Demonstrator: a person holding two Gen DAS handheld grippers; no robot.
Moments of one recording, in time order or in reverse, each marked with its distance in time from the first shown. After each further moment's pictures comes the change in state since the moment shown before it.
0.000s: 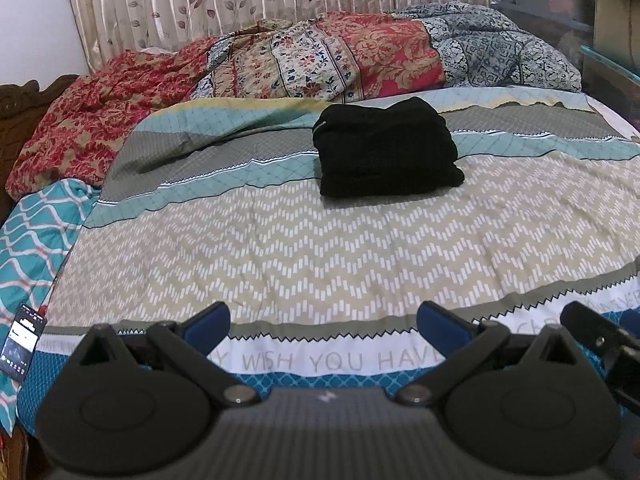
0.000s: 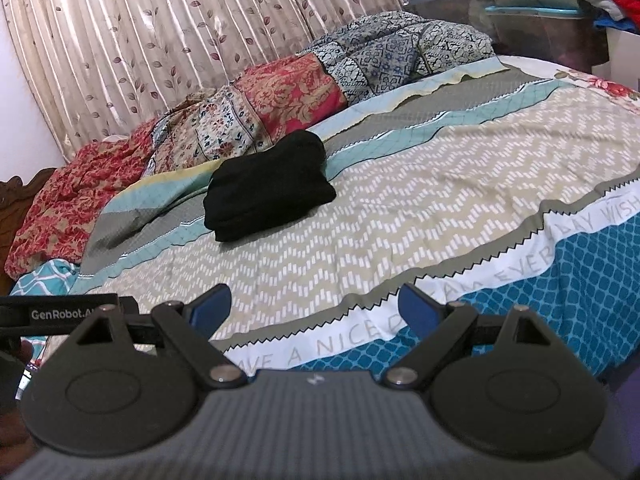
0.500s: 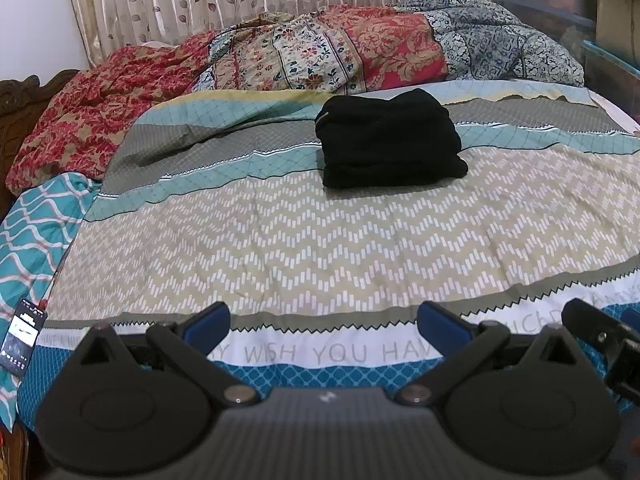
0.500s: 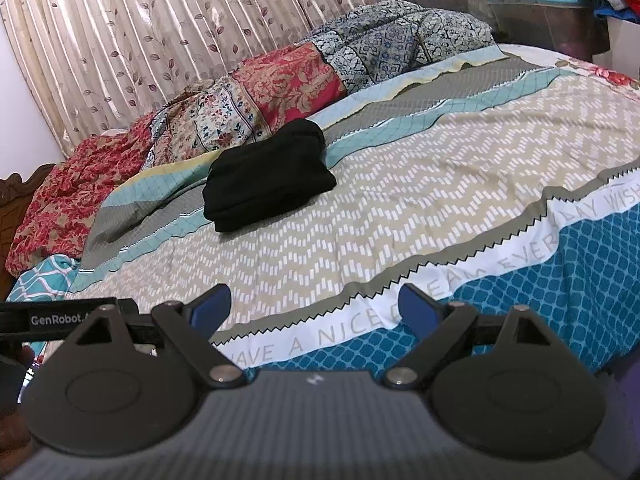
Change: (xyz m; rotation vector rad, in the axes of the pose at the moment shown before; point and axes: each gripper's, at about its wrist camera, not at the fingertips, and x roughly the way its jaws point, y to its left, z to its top) left arm 0.003 0.002 -0.007 -0.003 0.018 0.005; right arm 0.003 0.000 -0.003 0.015 0.030 0.000
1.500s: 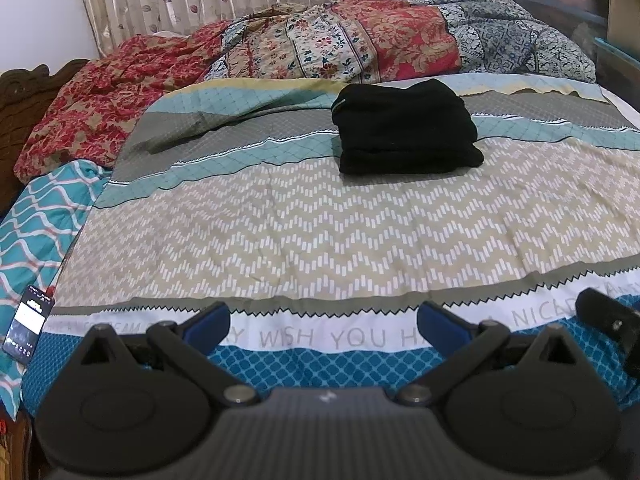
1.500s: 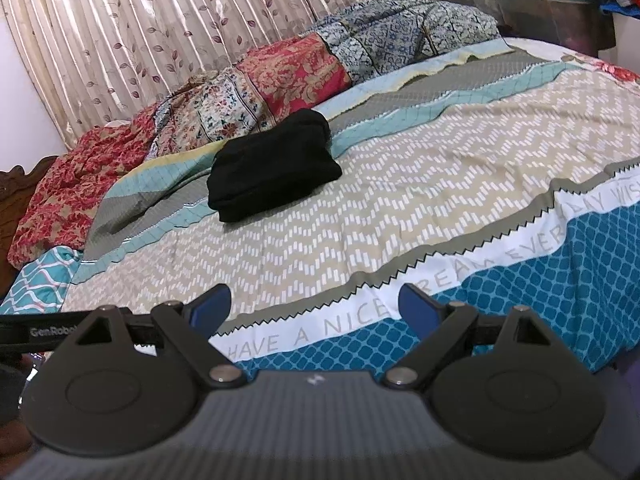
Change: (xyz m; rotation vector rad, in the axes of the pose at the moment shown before) left arm 0.002 0.010 -0.009 -0.017 0.021 0.027; right arm 0.001 0.005 -0.002 -0.013 0.017 0.013
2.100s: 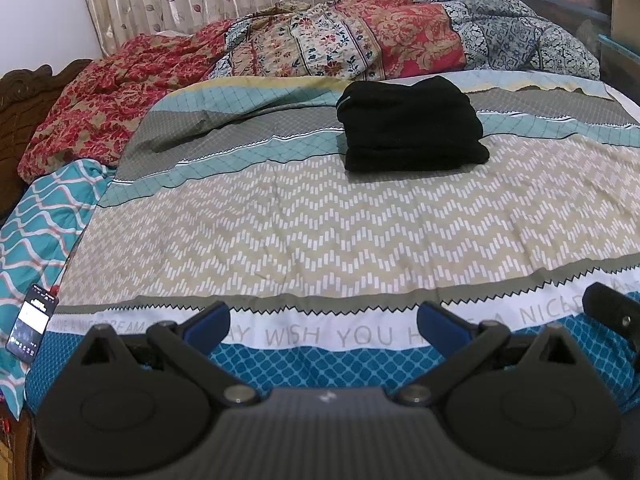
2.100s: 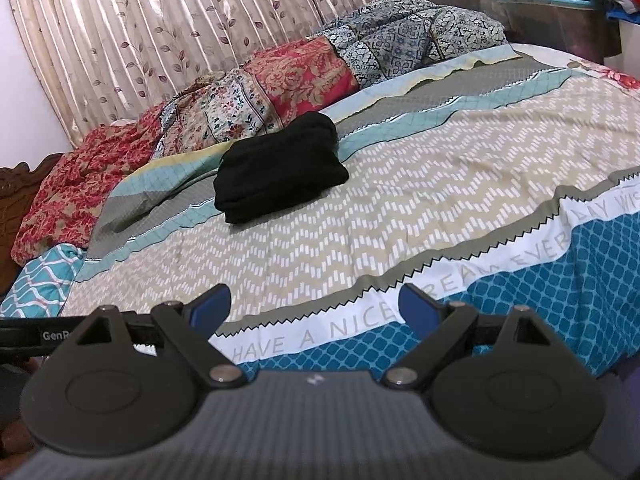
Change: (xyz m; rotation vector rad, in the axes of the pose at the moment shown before) left arm 0.002 0.002 -0.001 0.003 0.003 0.014; right arm 0.001 0.003 0.001 -0.011 0.000 0.008
